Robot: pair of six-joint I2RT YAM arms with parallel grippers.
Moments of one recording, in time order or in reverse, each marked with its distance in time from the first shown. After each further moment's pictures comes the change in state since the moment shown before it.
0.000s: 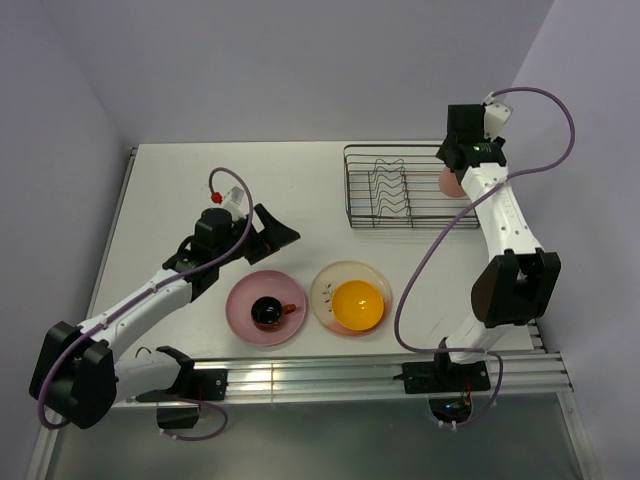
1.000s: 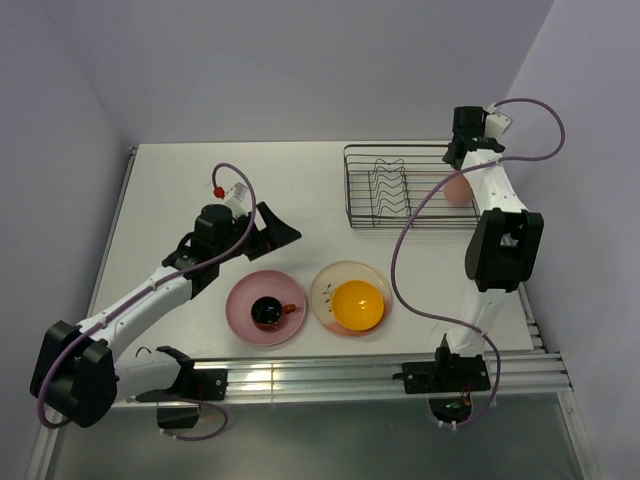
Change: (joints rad) left arm 0.000 0.008 0.034 -0.025 0.015 0.069; right arm -0.104 0.292 0.109 0.048 -0.036 0.021
